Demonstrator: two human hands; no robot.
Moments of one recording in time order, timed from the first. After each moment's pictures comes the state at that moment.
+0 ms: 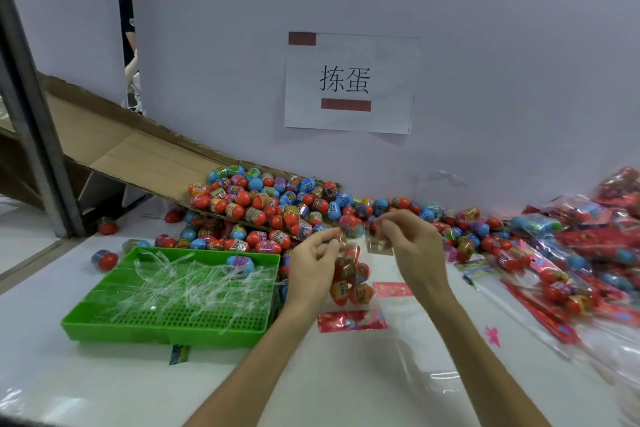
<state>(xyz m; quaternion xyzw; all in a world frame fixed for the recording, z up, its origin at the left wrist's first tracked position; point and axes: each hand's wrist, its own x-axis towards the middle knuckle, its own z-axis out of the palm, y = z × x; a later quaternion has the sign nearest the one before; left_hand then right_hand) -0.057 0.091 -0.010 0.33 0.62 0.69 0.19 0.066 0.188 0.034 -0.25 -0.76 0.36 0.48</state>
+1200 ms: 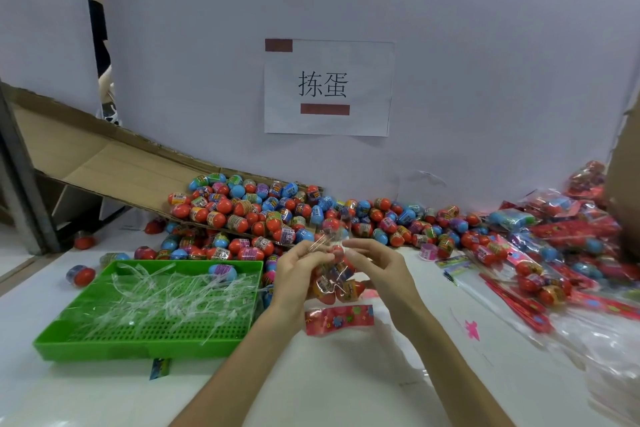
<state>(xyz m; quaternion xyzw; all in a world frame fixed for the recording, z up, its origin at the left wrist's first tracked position) -0.056 0.091 -0.014 0.28 0.53 0.73 0.32 0.071 0.180 0.004 -0.26 -0.69 0.56 0.37</state>
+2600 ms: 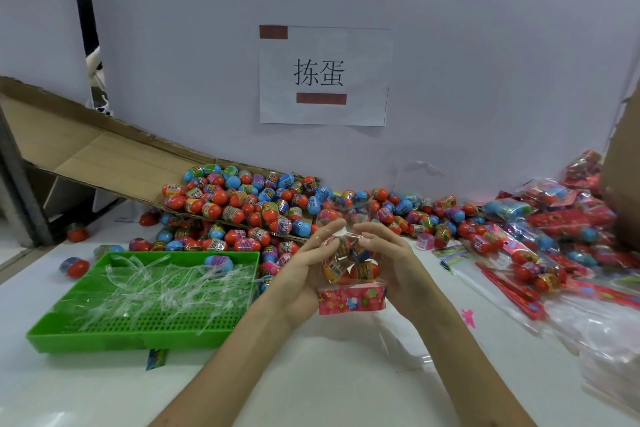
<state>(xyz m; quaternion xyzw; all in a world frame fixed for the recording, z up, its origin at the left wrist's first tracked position) -0.045 0.081 -0.002 0.29 0.36 0.71 0.53 0.087 0.187 0.017 -0.22 -0.58 0.72 0.31</state>
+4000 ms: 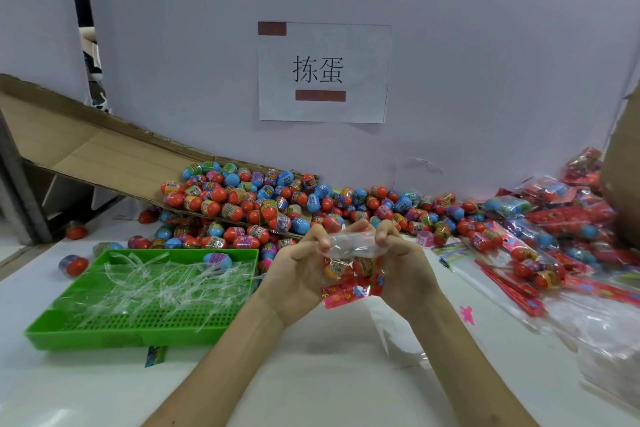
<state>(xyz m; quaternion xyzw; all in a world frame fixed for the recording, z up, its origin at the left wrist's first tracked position) -0.041 0.063 0.018 0.35 0.24 0.70 0.58 0.096 0.176 0.021 -0.11 -0.47 0.82 0.30</state>
